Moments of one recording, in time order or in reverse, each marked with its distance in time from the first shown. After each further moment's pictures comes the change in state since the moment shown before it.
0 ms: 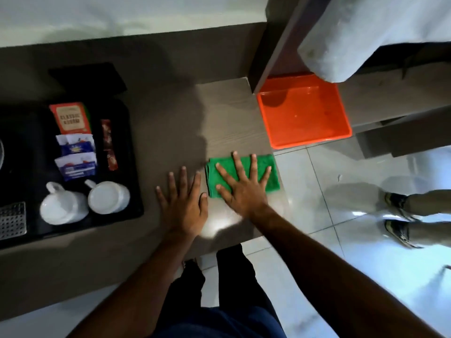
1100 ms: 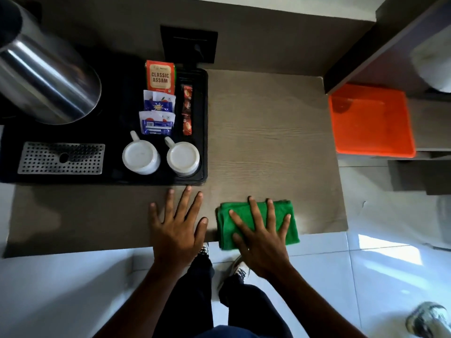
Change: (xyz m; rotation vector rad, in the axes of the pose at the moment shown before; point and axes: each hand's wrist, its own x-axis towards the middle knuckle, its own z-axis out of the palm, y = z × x) left_hand -0.125 -0.148 0.025 0.041 0.348 -0.017; right_hand -0.128 -0.116 0.042 -0.082 -0.116 -0.136
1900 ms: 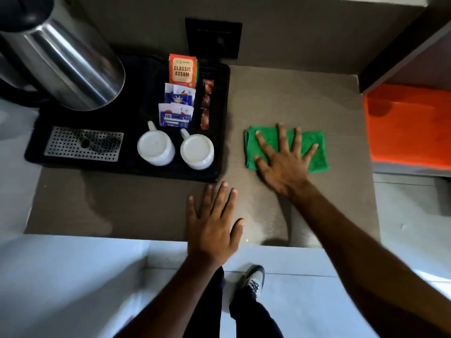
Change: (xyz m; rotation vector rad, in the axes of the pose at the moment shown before) left_hand 0.013 0.063 -0.003 0.012 -0.168 -0.032; right_hand 0.169 0.031 -0.063 0.021 0.126 0.010
